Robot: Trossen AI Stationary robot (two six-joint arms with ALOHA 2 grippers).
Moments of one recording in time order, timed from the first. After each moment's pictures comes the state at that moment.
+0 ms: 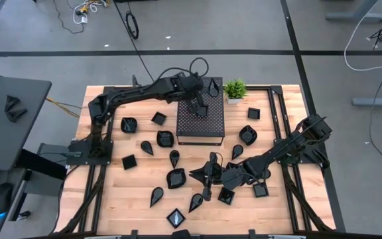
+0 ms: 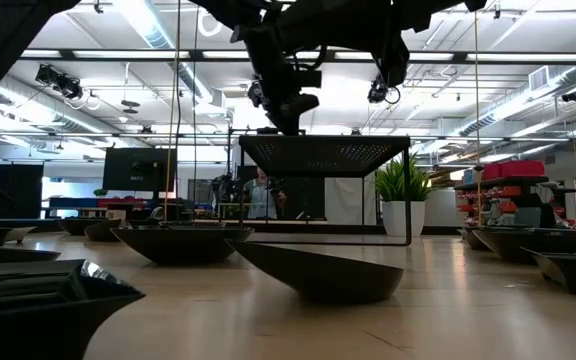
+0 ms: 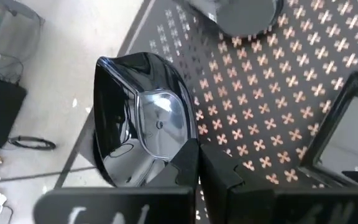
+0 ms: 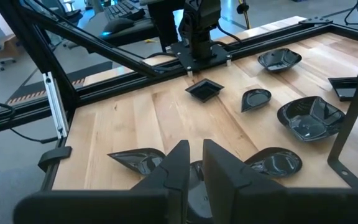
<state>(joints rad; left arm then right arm) 0.35 1.98 1.80 -0.76 -0.42 0.10 0.50 1.73 0.97 0.41 0.59 0.44</state>
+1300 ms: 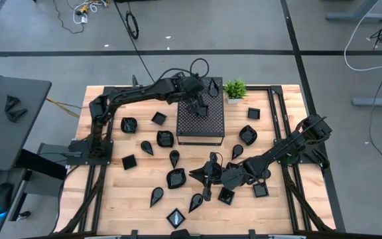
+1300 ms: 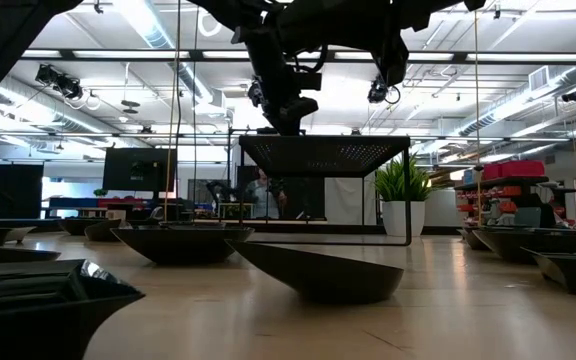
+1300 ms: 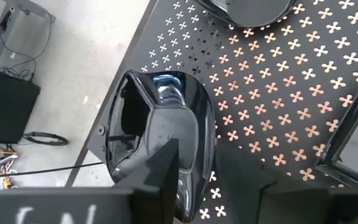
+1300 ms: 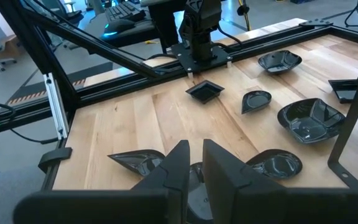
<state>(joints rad) 0.35 1.99 1.80 -0.76 -0.47 0.12 0.50 1.73 0.97 0.42 0.59 0.43</state>
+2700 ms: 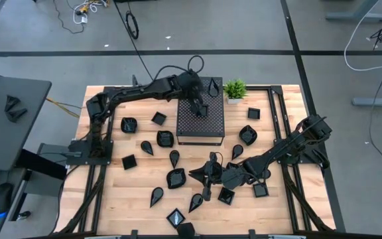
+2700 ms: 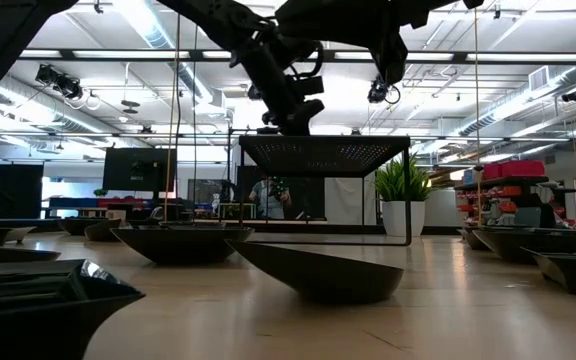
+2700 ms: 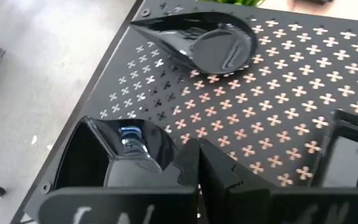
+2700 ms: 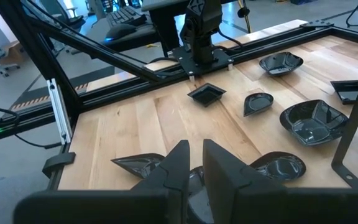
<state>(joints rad) 0.41 1.97 1.66 -0.48 -0.23 0.17 0.49 1.73 0.97 0.44 0.59 0.44</state>
